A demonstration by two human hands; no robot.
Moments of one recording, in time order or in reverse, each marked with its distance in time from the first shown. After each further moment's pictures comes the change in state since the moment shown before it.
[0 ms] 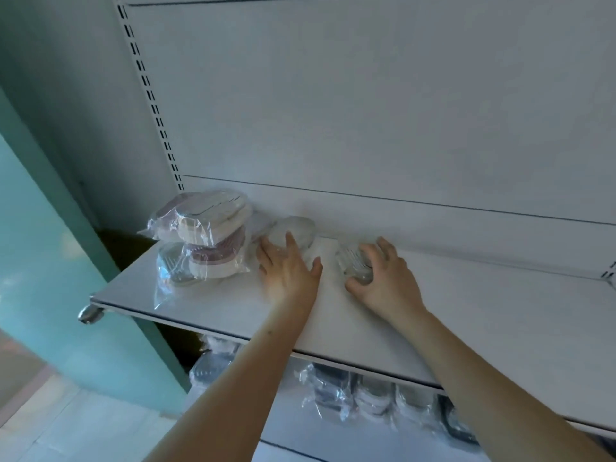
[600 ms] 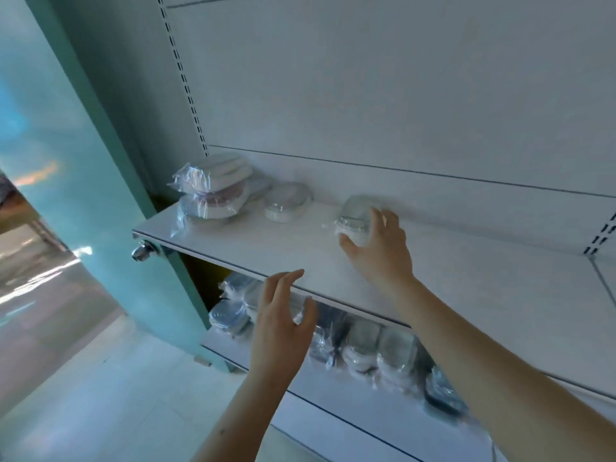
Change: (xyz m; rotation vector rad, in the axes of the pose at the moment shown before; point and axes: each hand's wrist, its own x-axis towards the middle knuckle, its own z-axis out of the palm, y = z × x) left_hand -0.230 0.023 -0.028 -0.425 0.151 0.130; right_hand -0.058 0.041 -0.049 0.198 0.072 -0.084
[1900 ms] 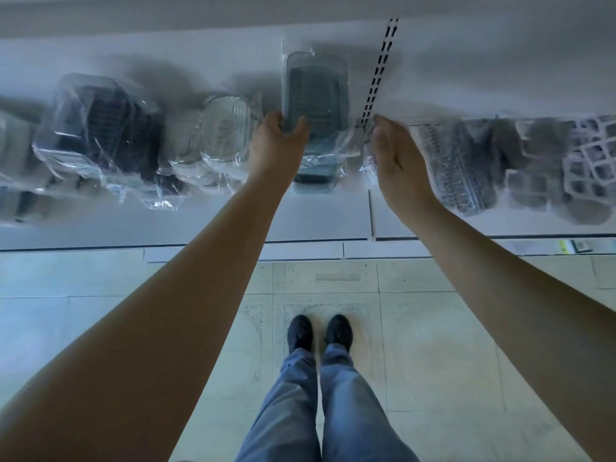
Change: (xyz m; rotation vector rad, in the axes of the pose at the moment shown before) left_hand -0.089 -0.029 0.385 -0.094 -0.669 -0.383; right_hand -0.202 0.399 0.042 0.278 0.042 0.408
